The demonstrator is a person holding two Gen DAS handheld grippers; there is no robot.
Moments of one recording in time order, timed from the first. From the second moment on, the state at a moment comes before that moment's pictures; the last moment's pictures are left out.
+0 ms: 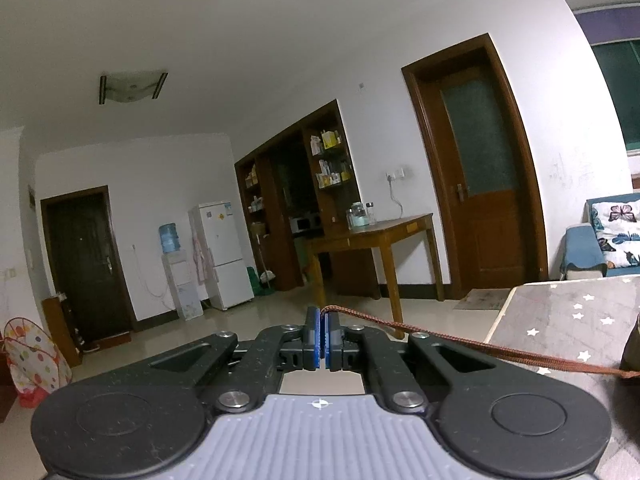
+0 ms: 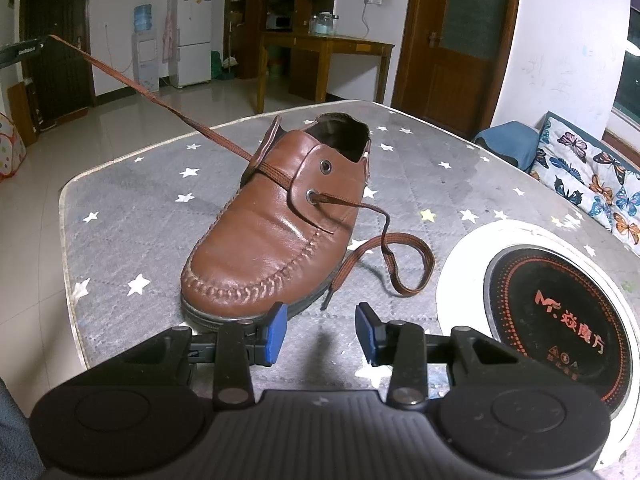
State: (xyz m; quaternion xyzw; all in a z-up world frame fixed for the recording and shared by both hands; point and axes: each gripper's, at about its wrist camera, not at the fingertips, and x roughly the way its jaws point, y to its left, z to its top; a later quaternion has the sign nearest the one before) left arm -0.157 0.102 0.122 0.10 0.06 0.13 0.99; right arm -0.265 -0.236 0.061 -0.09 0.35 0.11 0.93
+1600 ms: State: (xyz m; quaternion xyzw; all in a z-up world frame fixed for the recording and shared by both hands) left arm -0.142 0.079 0.080 0.12 0.14 0.05 0.98; right arm -0.259 -0.252 0.063 -0.07 0.34 0.09 0.93
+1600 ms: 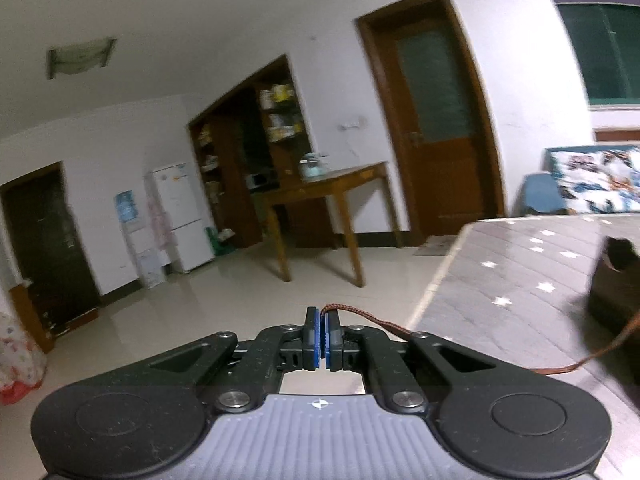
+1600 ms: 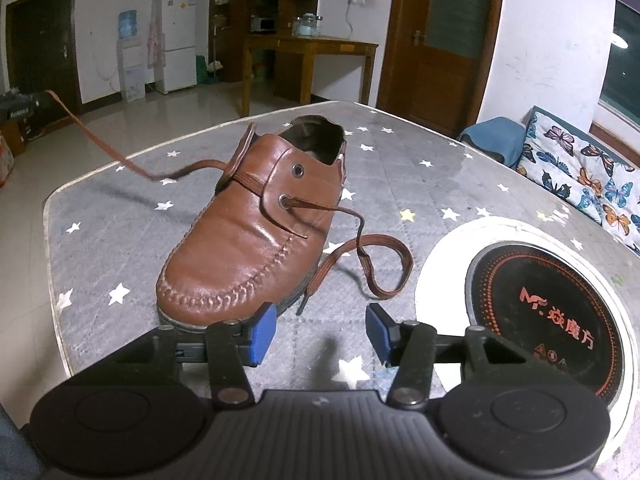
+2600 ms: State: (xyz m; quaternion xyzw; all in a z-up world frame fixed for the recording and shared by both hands) left arm -0.187 -0.050 0.055 0.21 0.15 -0.33 0.91; right arm -0.263 -0.223 0.077 -0.07 0.29 0.22 0.93
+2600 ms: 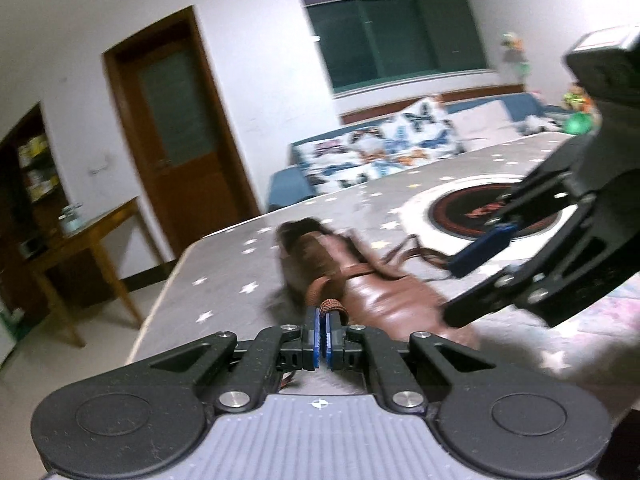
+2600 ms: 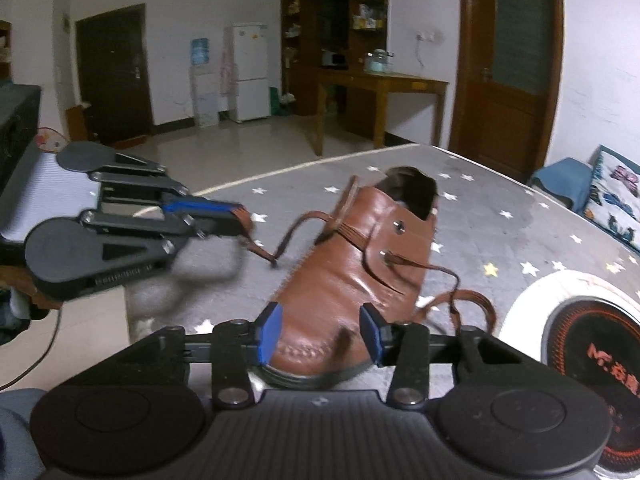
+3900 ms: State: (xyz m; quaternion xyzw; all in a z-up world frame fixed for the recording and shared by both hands) left arm -0.165 -0.042 0.067 0.12 0.20 -0.42 0.88; right arm -0.259 -0.232 0.071 -0.07 0.25 0.19 0.95
